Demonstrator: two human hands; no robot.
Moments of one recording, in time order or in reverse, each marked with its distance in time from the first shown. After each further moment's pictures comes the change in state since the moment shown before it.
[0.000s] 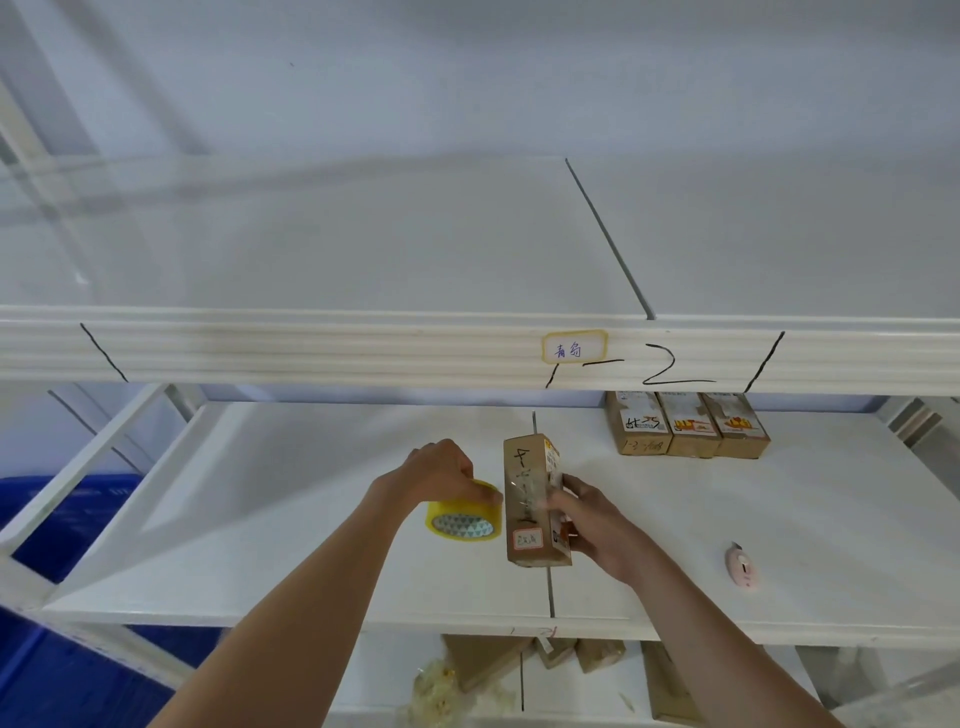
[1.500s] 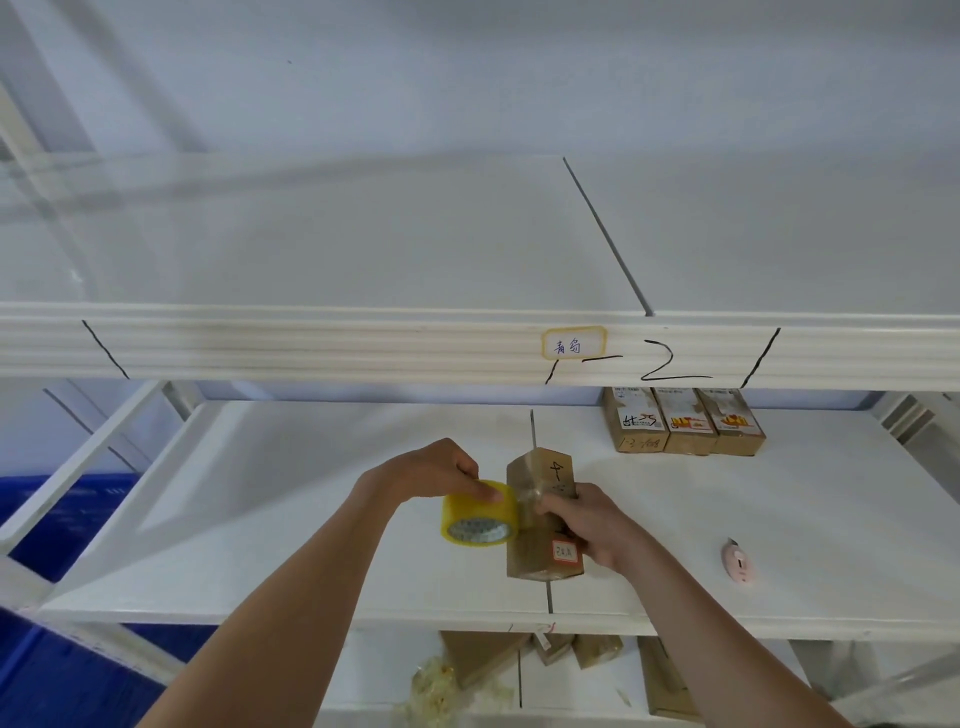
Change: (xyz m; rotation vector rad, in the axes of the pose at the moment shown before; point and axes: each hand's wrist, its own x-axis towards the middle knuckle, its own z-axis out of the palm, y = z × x) left_hand -0.009 0.000 -0.009 -0.228 -0.182 0.093; right_hand 0.002 -0.001 0.001 -0.060 0.064 0.029
